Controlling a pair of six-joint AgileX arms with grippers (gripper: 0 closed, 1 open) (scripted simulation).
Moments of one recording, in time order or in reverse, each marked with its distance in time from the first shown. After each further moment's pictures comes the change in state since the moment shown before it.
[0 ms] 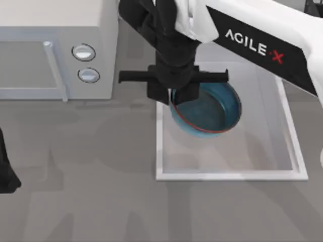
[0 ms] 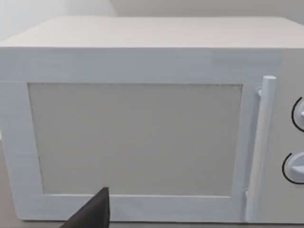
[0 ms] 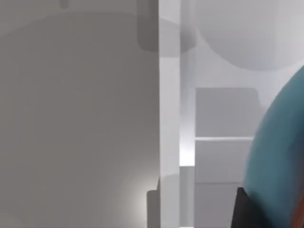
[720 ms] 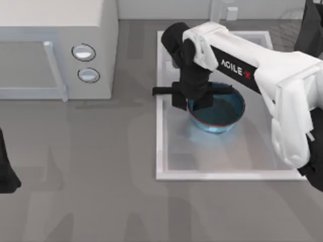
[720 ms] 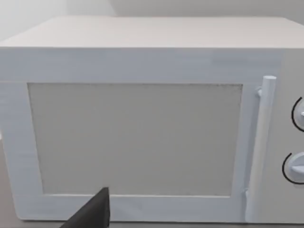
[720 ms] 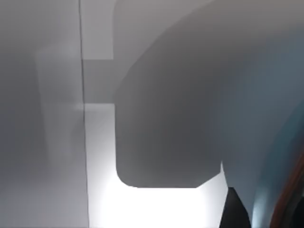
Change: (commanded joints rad) left arm 0.000 0.000 0.000 0.000 0.000 0.000; right arm -0.223 0.533 0.301 0.248 -0.021 -0.226
